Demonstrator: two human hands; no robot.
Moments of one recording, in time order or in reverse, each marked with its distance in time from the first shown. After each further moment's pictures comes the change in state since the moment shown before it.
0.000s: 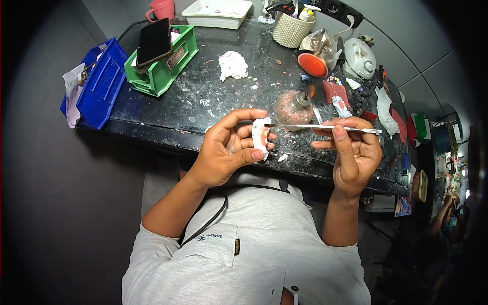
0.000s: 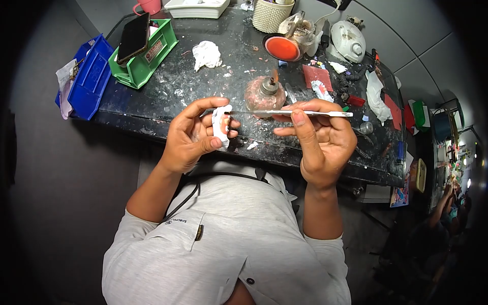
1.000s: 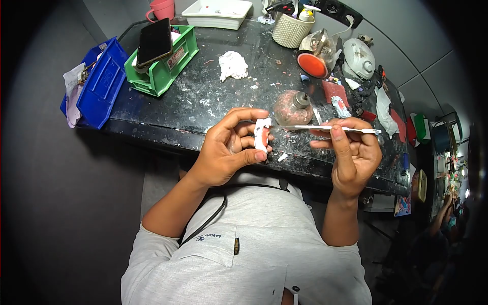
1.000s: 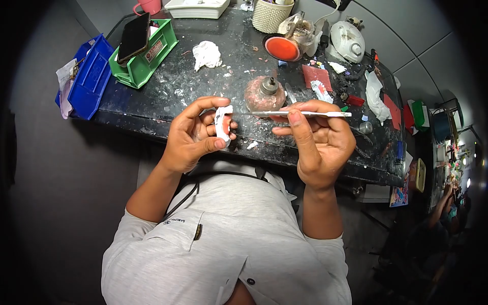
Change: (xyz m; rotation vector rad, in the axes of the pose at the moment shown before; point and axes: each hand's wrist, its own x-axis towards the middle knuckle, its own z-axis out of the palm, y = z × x) left_hand 0.001 -0.005 0.000 0.052 0.023 0.047; right_hand -0.002 -0.004 0.007 -0.028 0.039 0.014
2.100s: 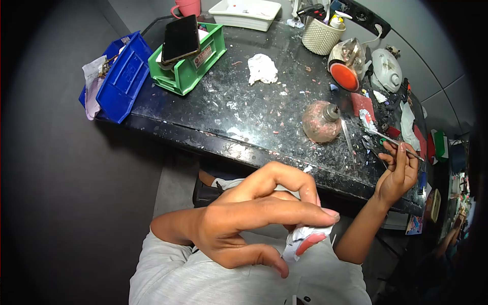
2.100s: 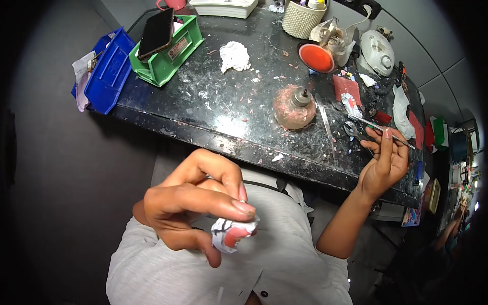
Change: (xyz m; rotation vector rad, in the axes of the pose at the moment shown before) left_hand -0.036 0.085 0.049 0.382 -0.279 0.221; right_hand 0.007 0.035 -0.095 -0.197 0.412 -0.070
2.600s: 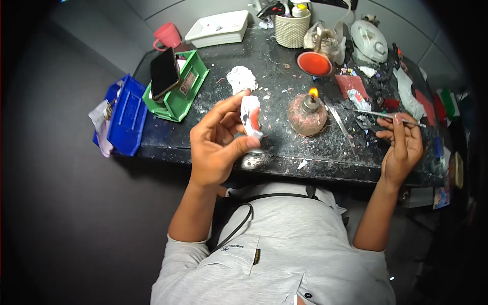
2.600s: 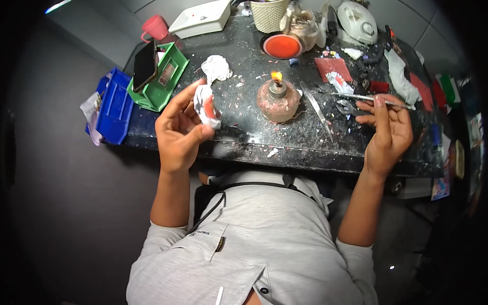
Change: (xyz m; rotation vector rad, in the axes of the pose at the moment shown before) left_hand 0.036 -0.071 -0.049 0.010 0.322 -0.068; right_hand -0.003 -0.001 0.000 0.027 0.034 0.023
